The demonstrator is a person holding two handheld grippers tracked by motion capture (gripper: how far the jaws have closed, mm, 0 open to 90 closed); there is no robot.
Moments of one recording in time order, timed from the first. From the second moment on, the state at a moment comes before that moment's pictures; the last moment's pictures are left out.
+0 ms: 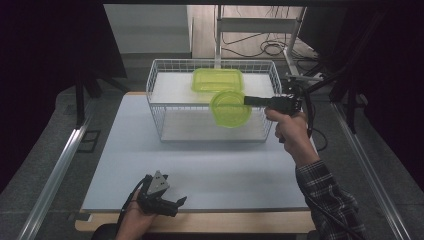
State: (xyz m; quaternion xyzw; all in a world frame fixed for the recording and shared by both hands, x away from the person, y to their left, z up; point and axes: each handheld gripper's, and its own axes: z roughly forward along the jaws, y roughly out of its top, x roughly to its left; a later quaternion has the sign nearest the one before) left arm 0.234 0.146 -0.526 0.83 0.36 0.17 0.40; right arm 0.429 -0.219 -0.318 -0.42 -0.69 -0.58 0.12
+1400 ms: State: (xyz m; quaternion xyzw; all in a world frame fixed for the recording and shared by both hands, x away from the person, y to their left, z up) left arm 0.234 0.146 -0.526 0.84 0.35 0.17 0.38; right arm 0.498 -0.164 -0.276 -0.49 -0.65 -0.58 0.00
